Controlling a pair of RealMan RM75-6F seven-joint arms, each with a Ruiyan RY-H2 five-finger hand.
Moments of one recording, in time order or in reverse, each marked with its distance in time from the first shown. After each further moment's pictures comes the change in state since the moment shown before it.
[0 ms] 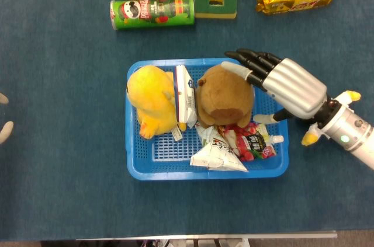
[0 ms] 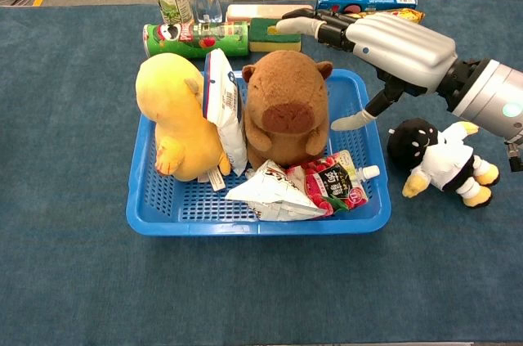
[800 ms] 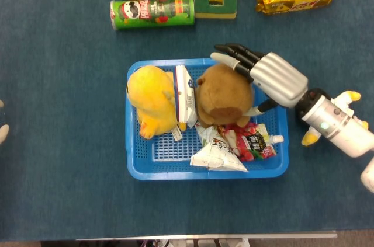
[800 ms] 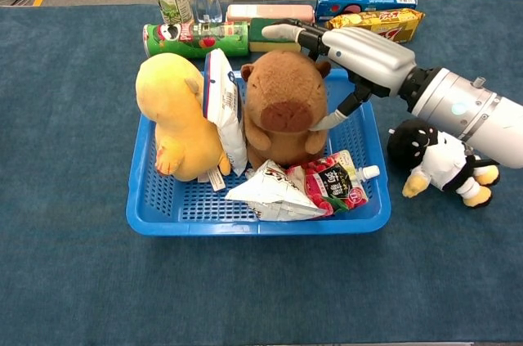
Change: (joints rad) left arm 0.016 -0.007 0.005 0.029 -0.013 -0.006 -0.036; right arm 0.061 -0.187 -0.005 0.238 0.044 0.024 0.171
